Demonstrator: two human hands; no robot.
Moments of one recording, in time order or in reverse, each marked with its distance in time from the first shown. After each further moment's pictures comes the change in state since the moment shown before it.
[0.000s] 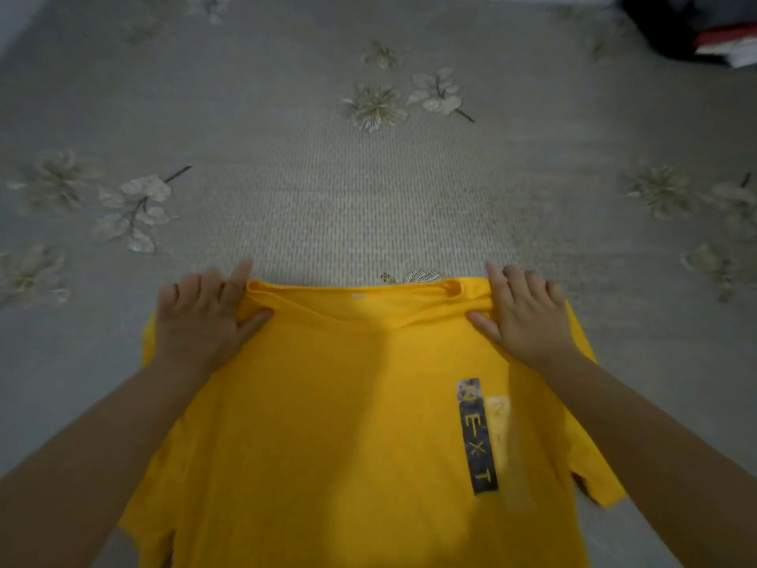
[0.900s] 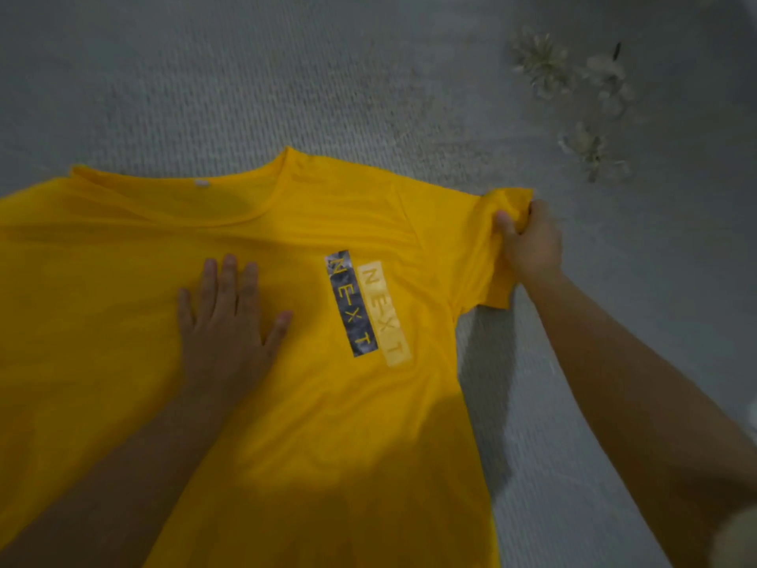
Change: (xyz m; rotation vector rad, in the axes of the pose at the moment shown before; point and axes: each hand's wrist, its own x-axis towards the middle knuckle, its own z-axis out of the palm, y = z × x) left_hand -0.024 0.188 0.056 -0.474 -0.156 -0.011; right_hand -0.056 0.115 0.077 0.757 0.021 0.917
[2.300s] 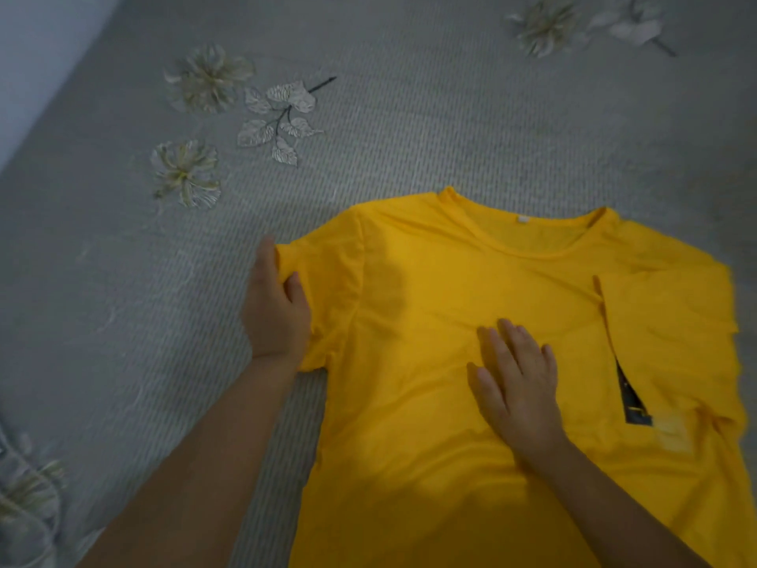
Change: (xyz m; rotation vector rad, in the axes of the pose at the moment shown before) left_hand -0.066 -0.203 -0.091 -0.382 0.658 -0.592; right_hand -0.249 -0.136 0.142 -0.116 -0.258 -0.886
